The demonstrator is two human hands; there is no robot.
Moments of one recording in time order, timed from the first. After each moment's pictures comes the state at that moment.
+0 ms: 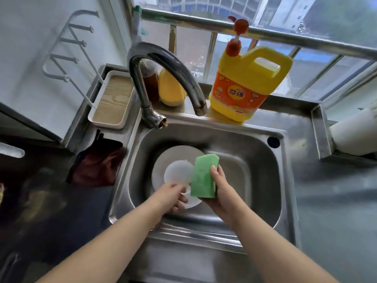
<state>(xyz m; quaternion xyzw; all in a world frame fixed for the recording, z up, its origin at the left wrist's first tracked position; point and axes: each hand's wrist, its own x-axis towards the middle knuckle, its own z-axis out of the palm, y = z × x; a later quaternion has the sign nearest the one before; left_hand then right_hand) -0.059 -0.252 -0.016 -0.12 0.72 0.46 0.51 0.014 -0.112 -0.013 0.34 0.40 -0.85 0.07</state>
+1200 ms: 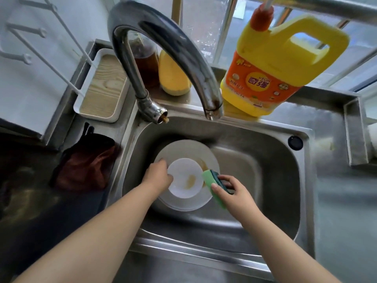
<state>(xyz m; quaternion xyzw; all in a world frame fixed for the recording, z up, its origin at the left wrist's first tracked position) -0.132 -0.248 -0.092 0.09 0.91 0.17 0.36 0.018 -0.075 -0.068 0.40 0.69 -0.59 0.13</state>
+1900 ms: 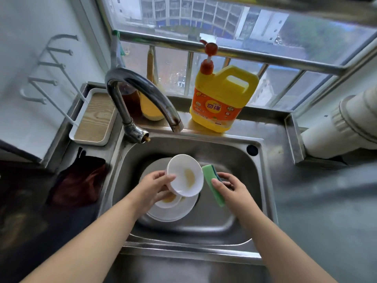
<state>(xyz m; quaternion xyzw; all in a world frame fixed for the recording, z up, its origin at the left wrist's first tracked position) -0.096 -0.238 -0.004 -0.08 0.59 0.64 0.49 0.041 -0.051 0.012 0.40 0.67 -0.63 0.02</state>
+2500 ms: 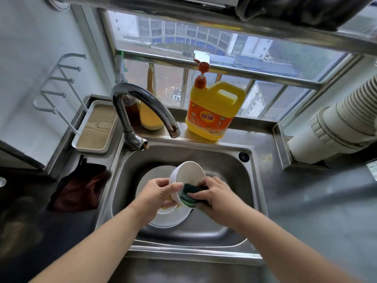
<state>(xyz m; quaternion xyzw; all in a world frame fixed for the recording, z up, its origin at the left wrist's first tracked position) -0.074 -0.230 0.029 -0.05 0.61 0.64 0.46 0.033 -0.063 0.050 0.01 0.97 -0.23 0.11</state>
